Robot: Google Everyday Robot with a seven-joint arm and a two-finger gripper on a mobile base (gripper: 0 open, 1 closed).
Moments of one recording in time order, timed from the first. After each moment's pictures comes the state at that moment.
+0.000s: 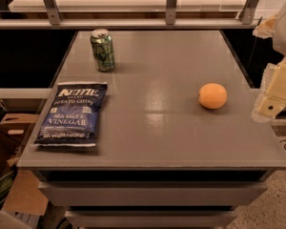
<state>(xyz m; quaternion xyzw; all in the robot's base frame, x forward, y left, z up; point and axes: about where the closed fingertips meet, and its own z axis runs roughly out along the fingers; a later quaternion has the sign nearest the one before) 0.438 -0.213 0.990 -0.60 0.78 -0.05 0.18</state>
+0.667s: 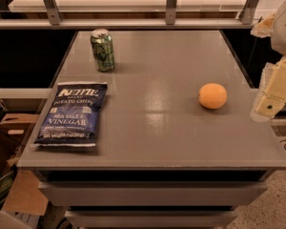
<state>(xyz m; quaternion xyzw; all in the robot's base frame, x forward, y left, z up) 0.440 -0.210 0.990 -0.61 0.77 -0.05 0.18</state>
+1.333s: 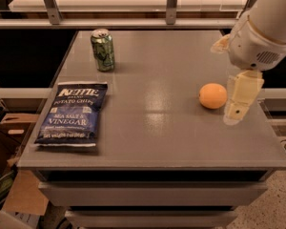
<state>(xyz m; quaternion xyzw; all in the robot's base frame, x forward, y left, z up) 0.473 -0.176 0.937 -0.68 0.72 -0.01 0.15</state>
